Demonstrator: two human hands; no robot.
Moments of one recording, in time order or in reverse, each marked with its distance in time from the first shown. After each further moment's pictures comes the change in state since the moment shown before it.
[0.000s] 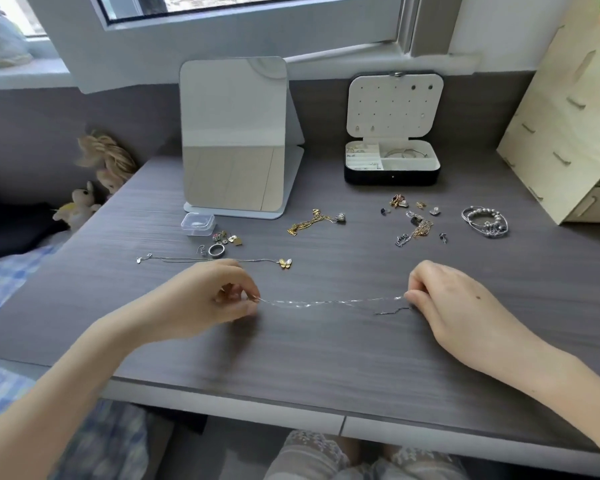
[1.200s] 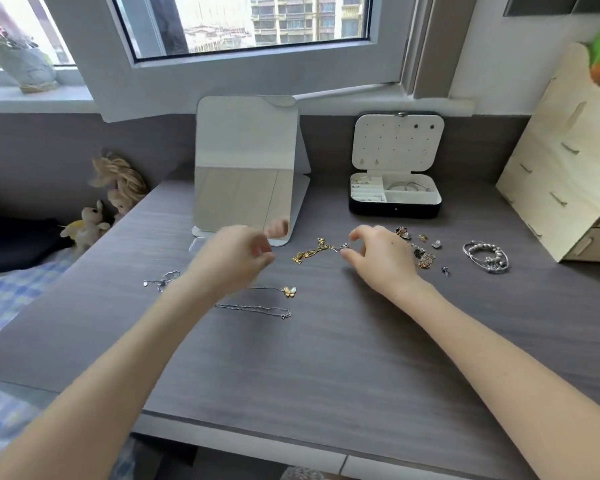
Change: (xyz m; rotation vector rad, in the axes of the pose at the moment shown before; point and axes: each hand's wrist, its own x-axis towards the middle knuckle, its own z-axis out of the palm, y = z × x) left_hand 0.070 0.016 -0.019 0.185 0.357 -0.255; right_hand 0.131 -0.017 0.028 -0.046 0.168 0.200
